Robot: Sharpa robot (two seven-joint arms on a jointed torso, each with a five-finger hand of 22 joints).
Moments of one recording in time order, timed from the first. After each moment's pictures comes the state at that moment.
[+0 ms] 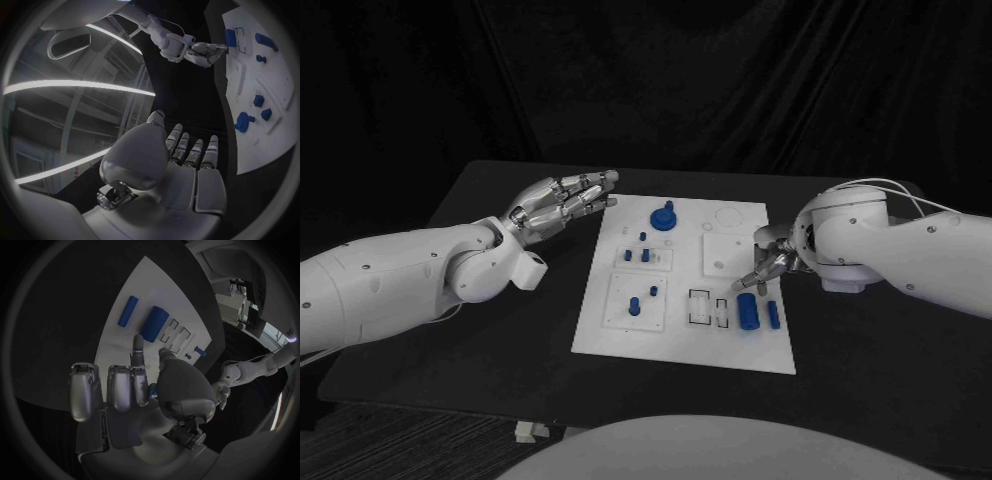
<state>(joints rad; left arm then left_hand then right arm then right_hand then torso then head) 1.18 -0.92 -0.21 1.37 -0.24 0.19 0.68 1.45 0.21 -0.19 0.27 0.50 0.47 0.10 0.04 0.05 0.08 0.09 0.34 0.04 0.07 0.18 0.07 0.03 0.19 0.07 0.28 0.04 0.20 1.34 -0.78 -0.21 1.58 -1.23 0.34 -0.64 0.95 0.01 -0.07 0.25 0.30 1.25 0.01 0.17 0.34 1.46 -0.05 1.55 1.29 1.46 -0.12 1.49 1.31 0.01 1.46 0.00 1.51 1.30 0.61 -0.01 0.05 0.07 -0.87</state>
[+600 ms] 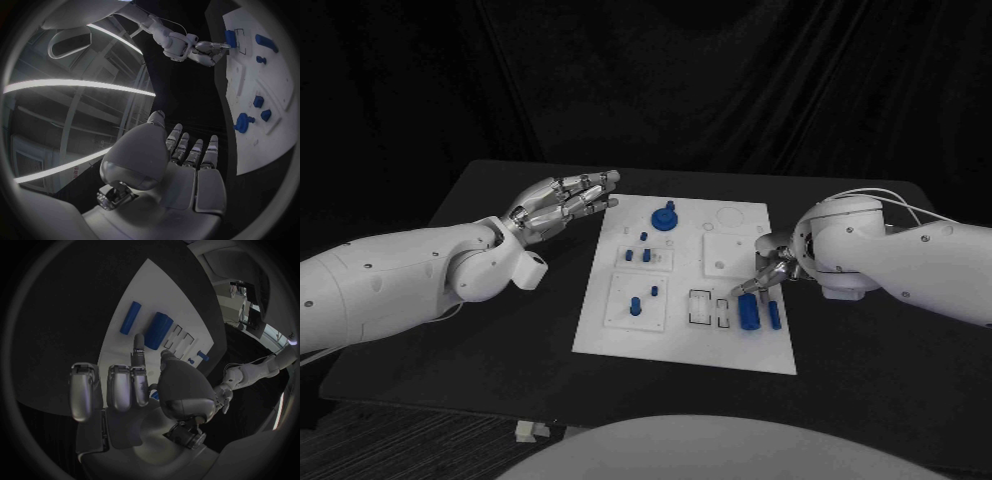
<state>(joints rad) 1.18 -0.92 -0.21 1.36 -0.24 0.20 0.68 1.46 0.22 -0.19 0.27 0.50 0.47 0.10 0.04 0.05 0.08 0.09 0.34 0.04 0.07 0.18 0.08 0.03 0.19 0.08 0.29 0.04 0.21 1.31 -0.77 -0.21 1.57 -1.24 0.35 -0.64 0.92 0.04 -0.09 0.27 0.22 1.28 0.01 0.17 0.34 1.46 -0.05 1.55 1.29 1.46 -0.12 1.49 1.31 0.01 1.46 0.00 1.51 1.30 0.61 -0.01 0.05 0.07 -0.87</state>
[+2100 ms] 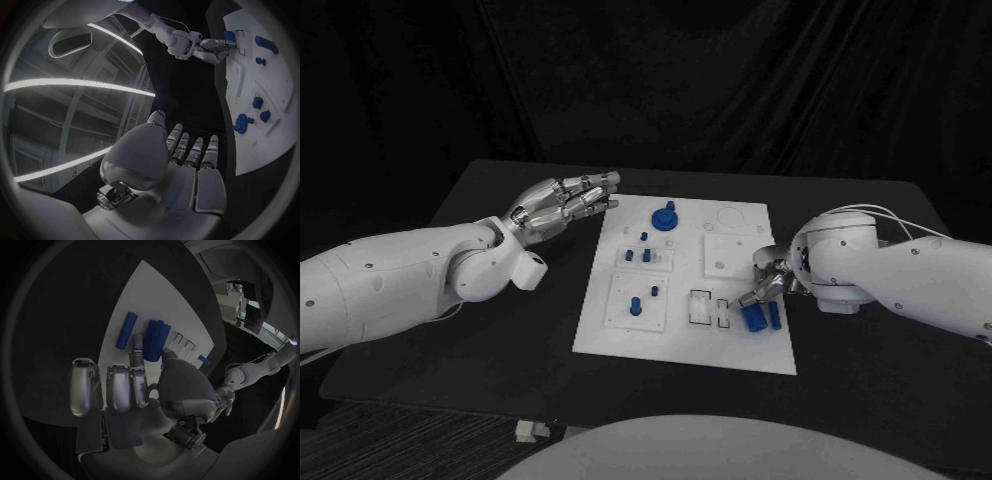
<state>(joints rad) 1.18 -0.92 -0.21 1.36 -0.24 0.21 0.67 1.47 0.22 -0.19 0.27 0.51 0.48 0.11 0.04 0.05 0.08 0.09 0.34 0.04 0.09 0.20 0.10 0.03 0.19 0.08 0.29 0.04 0.21 1.27 -0.77 -0.20 1.56 -1.22 0.33 -0.64 0.97 0.00 -0.08 0.22 0.46 1.22 0.03 0.14 0.35 1.46 -0.05 1.55 1.29 1.47 -0.11 1.47 1.31 0.01 1.46 0.00 1.42 1.30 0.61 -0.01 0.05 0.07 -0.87</state>
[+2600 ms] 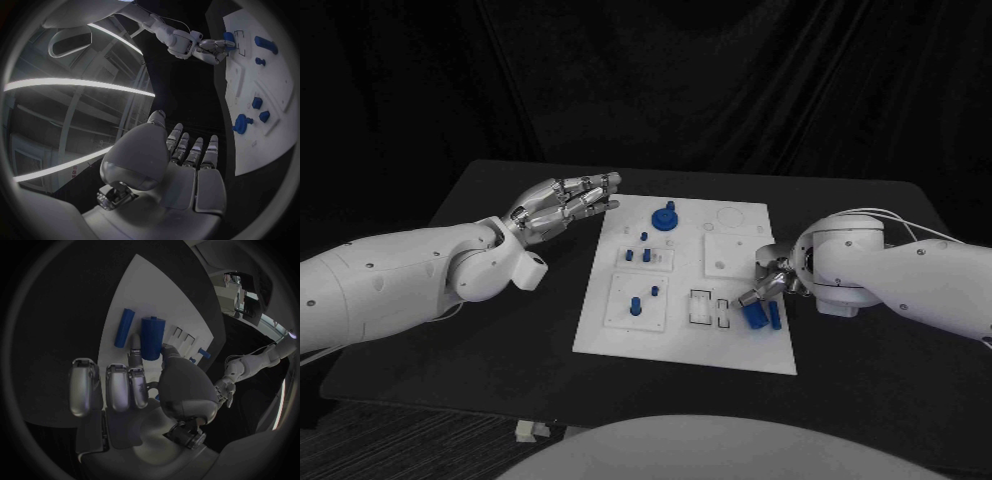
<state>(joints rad) 1.18 -0.92 -0.21 1.36 -0.24 0.22 0.67 1.47 0.22 -0.19 0.27 0.51 0.48 0.11 0.04 0.05 0.08 0.09 0.34 0.04 0.09 0.20 0.10 0.03 0.19 0.08 0.29 0.04 0.21 1.26 -0.78 -0.21 1.56 -1.17 0.25 -0.64 1.01 -0.04 -0.07 0.14 0.65 1.21 0.04 0.14 0.40 1.46 -0.04 1.55 1.29 1.47 -0.10 1.45 1.31 0.01 1.46 0.00 1.42 1.30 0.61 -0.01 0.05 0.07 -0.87</state>
